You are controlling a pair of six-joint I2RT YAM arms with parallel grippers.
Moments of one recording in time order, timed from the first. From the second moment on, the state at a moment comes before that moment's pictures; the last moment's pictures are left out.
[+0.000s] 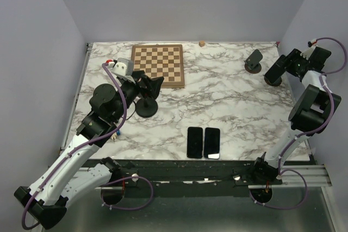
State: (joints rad) left arm -0.62 0.80 0.93 -0.05 -0.07 -0.27; right arm -0.52 1.95 1.47 -0.09 -0.50 0.21
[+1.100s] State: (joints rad) left arm -0.62 0.81 0.93 -0.05 -0.07 -0.27; right arm -0.54 1.87 1.33 0.00 -0.55 0.18
